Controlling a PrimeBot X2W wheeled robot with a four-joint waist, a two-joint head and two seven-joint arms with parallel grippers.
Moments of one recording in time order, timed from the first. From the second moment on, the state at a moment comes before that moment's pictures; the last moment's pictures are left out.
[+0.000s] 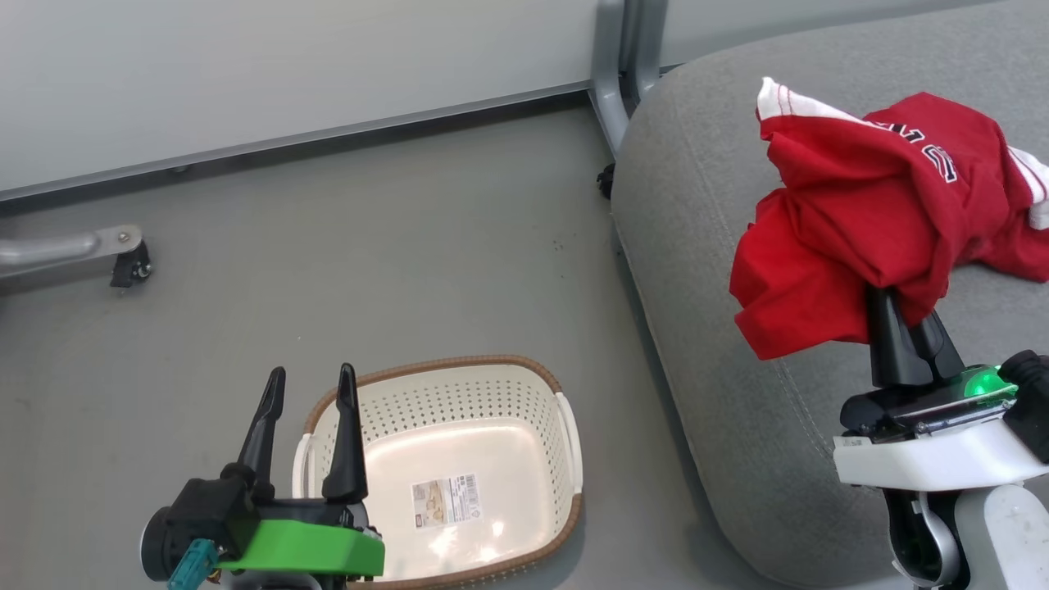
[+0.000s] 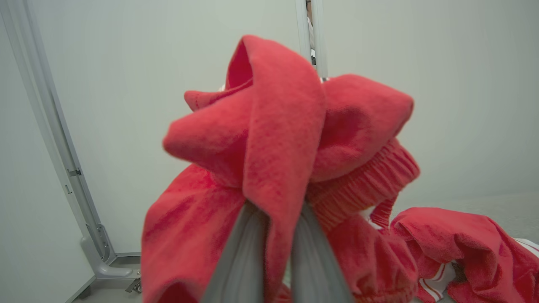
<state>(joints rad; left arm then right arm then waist) 0.01 0.05 -0.16 0.04 -0.29 -0.03 -0.26 -0.06 -0.17 0.06 -0.19 0.31 0.13 -0.26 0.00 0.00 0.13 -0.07</state>
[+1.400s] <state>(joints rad) -0.17 0.05 -0.30 0.15 -0.23 -0.12 -0.26 -0.03 -0.07 -0.15 -0.24 0.31 0.13 -0.26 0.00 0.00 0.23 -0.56</state>
